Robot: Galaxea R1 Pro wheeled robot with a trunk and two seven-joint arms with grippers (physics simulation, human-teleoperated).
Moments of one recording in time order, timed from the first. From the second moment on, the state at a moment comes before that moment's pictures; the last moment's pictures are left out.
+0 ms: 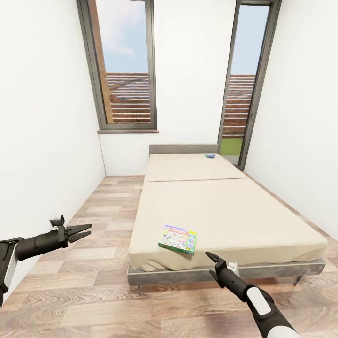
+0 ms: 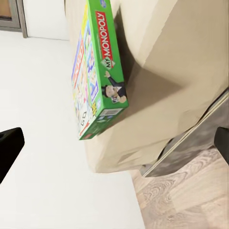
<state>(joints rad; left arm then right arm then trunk) -0.56 0.34 0.44 -1.08 0.00 1.04 -1.50 -0.51 0.01 -0.41 -0.52 -0.72 0.56 0.53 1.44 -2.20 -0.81</state>
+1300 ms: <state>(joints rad) -0.56 0.34 0.44 -1.08 0.00 1.04 -1.50 -0.51 0.04 -0.40 -0.51 -0.71 0.56 0.64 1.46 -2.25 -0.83</state>
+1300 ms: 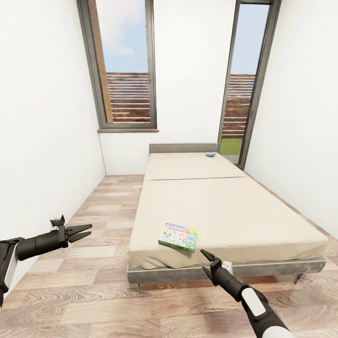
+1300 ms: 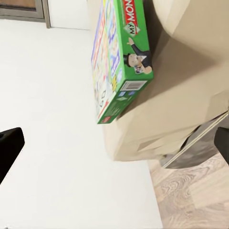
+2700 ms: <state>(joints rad) -0.56 0.34 0.43 -1.08 0.00 1.03 -1.50 -0.51 0.04 -0.37 -0.51 -0.71 0.56 0.69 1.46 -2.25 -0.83</state>
